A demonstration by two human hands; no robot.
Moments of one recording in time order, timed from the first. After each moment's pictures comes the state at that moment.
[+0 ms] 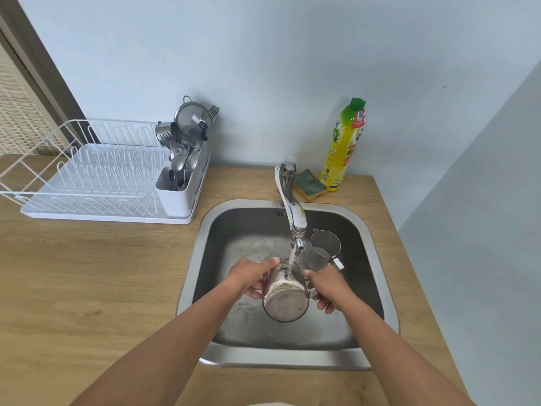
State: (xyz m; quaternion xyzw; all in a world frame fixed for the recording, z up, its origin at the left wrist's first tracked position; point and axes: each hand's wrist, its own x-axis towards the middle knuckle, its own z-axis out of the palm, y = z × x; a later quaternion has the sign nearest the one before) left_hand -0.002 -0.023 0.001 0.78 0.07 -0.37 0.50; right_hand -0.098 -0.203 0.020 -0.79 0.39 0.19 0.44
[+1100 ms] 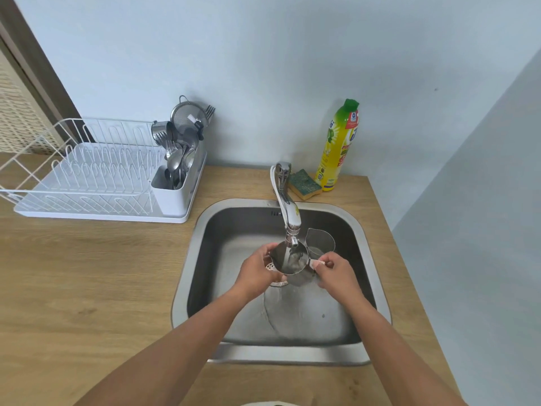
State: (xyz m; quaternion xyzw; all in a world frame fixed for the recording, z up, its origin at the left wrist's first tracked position) left_hand -0.030 -0.042 0.011 0.77 -0.10 -0.27 0.57; right_hand -0.115 -0.219 0.026 -0.79 0.33 -0.03 0.51
